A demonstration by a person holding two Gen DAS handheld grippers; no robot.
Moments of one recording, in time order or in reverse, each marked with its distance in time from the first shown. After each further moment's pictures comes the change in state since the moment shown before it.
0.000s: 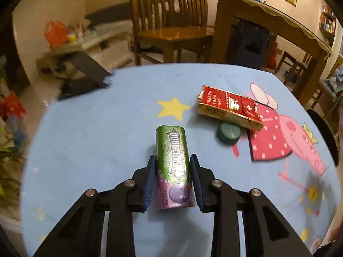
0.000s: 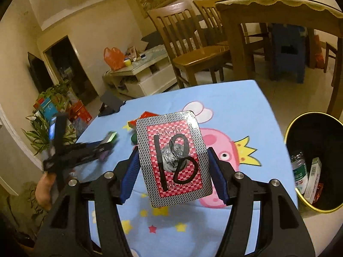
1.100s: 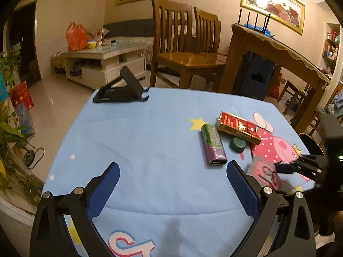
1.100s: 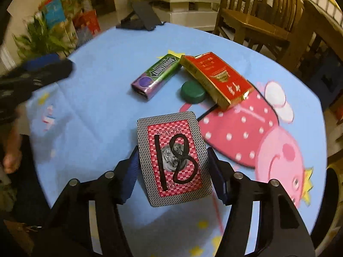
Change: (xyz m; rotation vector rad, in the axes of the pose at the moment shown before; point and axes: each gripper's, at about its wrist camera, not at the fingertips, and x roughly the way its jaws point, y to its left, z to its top) left arm -0.049 0.054 -0.016 -0.127 -0.124 -0.031; right arm 0.159 0.127 -0.025 -0.415 0.435 -0.041
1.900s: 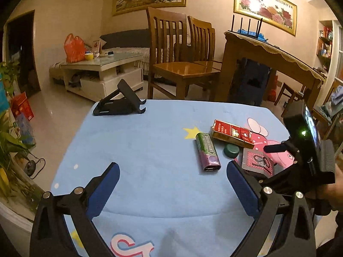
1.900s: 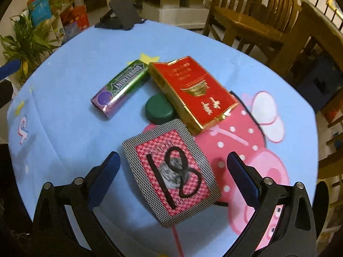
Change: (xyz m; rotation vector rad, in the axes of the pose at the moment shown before) left arm -0.020 -0.006 0.000 0.040 -0.085 -0.004; right arm 0.031 -0.026 0.034 -0.026 0.046 -0.093
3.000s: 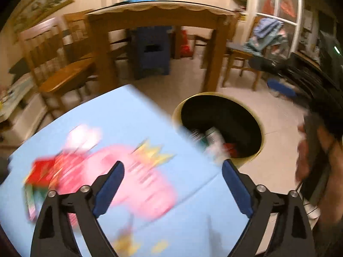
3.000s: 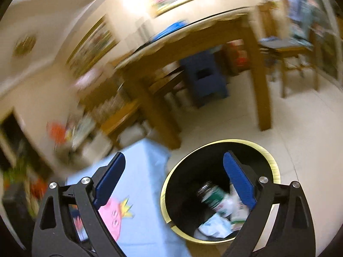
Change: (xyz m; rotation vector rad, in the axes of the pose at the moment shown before) left arm 0.042 -0.287 -0.005 0.436 0.168 -0.373; right arm -0.212 -0.255 -0.229 0.849 -0.654 -0.192
